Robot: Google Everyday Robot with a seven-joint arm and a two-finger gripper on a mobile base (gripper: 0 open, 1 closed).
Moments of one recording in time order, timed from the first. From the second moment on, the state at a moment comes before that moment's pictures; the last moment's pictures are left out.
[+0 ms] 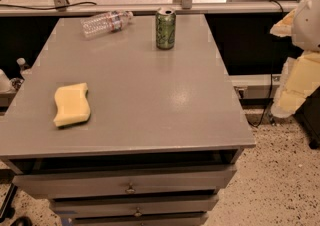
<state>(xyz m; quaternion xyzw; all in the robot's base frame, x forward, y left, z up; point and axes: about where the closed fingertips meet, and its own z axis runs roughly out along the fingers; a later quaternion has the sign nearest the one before) 0.438 -0.216 0.977 -0.60 0.78 -0.04 0.16</state>
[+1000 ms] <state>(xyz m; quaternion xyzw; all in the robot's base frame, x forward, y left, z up) 0.480 -0.203 0.955 -0.59 0.77 0.04 0.24</state>
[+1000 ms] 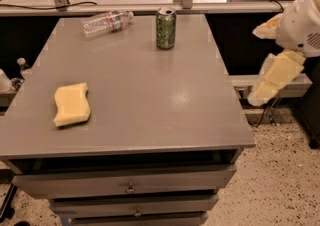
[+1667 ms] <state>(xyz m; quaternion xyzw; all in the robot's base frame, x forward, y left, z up) 0.493 -0.089 0.931 -0.61 0.70 0.18 0.32</state>
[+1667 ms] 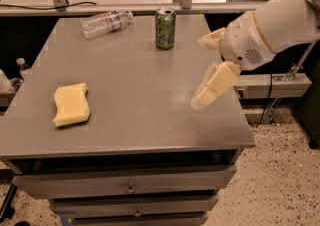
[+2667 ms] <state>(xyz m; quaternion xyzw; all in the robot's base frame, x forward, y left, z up) 0.477 -0.023 0.926 -0.61 0.67 0.23 0.34</state>
